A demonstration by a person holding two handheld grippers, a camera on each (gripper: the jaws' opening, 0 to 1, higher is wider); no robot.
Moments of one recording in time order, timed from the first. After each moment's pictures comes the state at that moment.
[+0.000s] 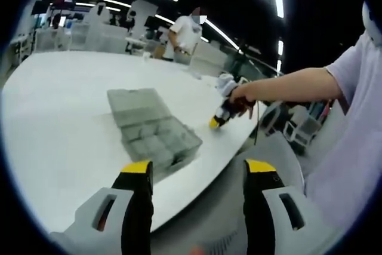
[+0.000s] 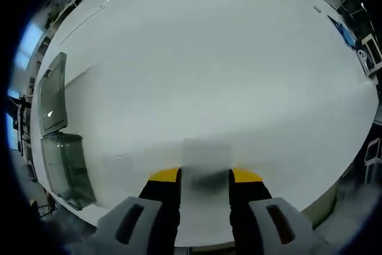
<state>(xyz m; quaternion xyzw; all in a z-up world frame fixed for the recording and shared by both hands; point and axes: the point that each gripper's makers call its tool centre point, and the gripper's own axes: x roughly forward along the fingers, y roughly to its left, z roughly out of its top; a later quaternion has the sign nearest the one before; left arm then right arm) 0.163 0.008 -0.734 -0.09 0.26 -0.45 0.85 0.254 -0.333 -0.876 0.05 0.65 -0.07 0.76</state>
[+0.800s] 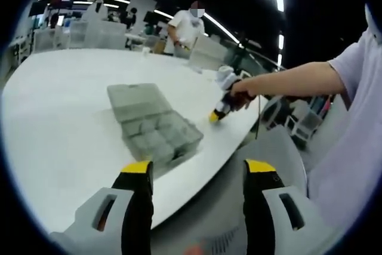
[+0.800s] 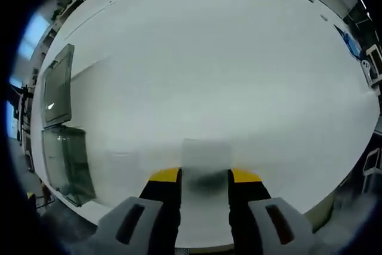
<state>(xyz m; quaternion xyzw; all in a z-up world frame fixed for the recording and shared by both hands) 0.161 0.009 -0.738 -0.08 0.27 -0.45 0.85 0.262 -0.327 -0.878 0.04 0.64 -0.04 0.76</state>
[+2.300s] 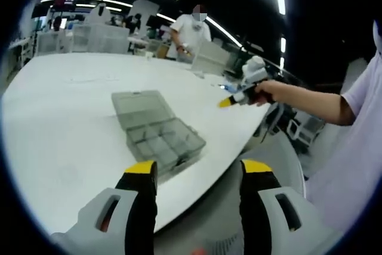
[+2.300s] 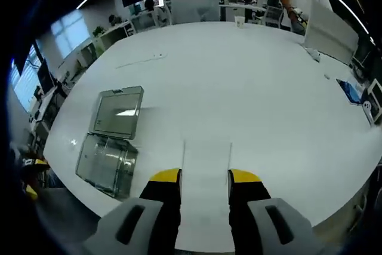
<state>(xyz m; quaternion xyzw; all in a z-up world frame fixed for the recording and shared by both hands) 0.169 0.015 -0.719 -0.09 0.25 -0.43 0.86 0.275 -0.298 -0.768 0.01 0.43 0.05 0.90</state>
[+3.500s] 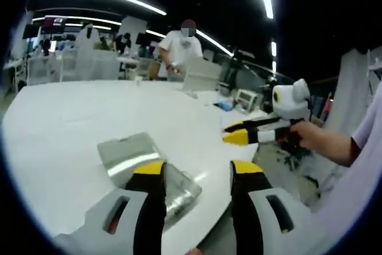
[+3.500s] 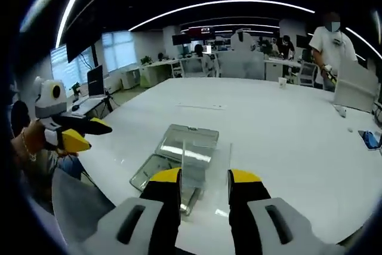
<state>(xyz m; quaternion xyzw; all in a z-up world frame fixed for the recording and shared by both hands) 0.223 -0.053 -0.648 -0.08 0.19 -0.47 0.86 0.233 -0.168 -0.685 -0.02 0.25 0.20 0.95</state>
